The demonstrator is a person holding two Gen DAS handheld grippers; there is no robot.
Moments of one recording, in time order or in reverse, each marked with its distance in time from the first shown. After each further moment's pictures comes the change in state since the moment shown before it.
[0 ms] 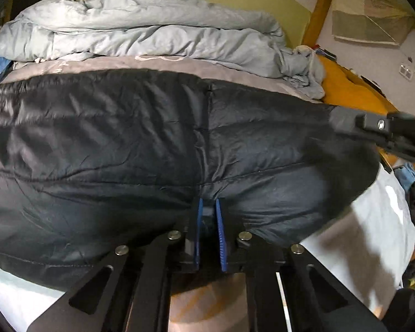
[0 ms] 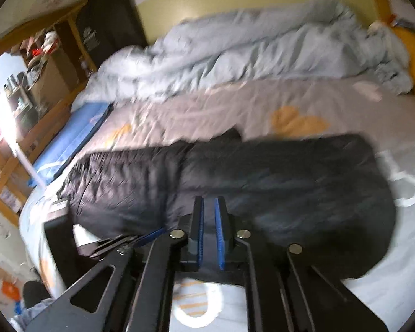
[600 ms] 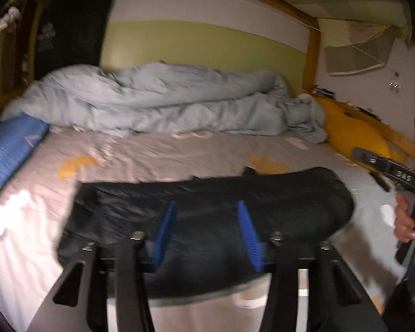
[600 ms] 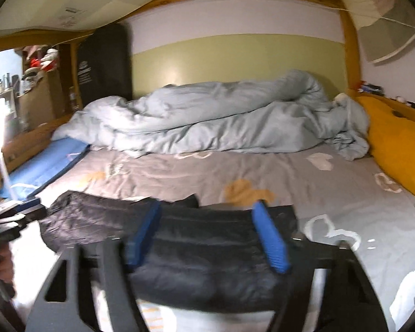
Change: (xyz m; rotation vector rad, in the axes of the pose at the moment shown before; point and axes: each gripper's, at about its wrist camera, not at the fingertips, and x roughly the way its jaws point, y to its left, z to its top) left arm -0.155 0.044 0.042 0.109 -0.244 0.074; right arm -0.091 0.007 0.010 -0.119 -0.365 -0.227
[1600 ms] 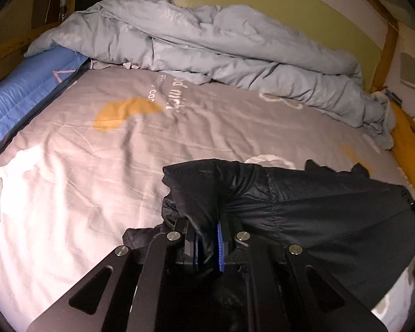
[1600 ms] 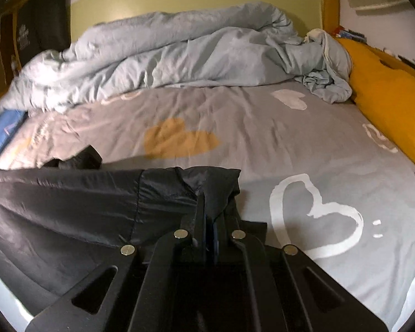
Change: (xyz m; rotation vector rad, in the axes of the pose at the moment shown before) left arm 0.118 0.174 -0.010 -0.193 0.203 0.235; right arm 0.146 -0.098 -0.043 0.041 0.283 -0.231
